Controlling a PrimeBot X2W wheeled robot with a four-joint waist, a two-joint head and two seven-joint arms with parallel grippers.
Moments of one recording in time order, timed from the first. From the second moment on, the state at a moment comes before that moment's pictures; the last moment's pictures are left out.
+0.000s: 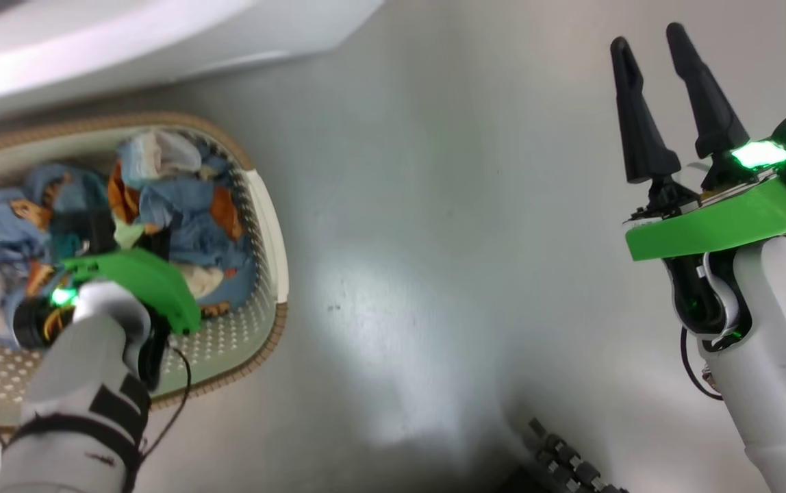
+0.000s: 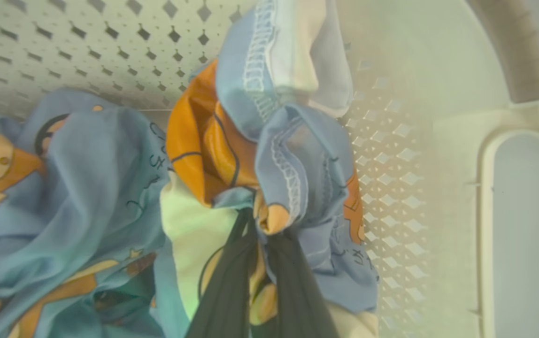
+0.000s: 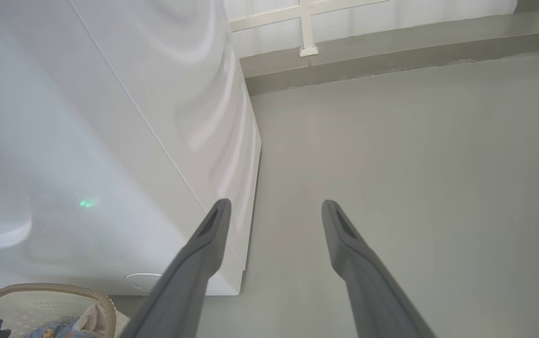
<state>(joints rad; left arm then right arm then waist) -0.94 0.17 -0.43 1.29 -0.62 -0.12 -0.16 -0.61 -0.23 0.25 0.19 0.57 0.13 -0.25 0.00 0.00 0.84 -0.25</state>
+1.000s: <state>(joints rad) -0.54 0.22 -0.62 0.81 -0.97 -0.13 -0.25 -0.37 -0.26 0.25 0.30 0.60 0.13 -0.25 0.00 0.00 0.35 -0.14</state>
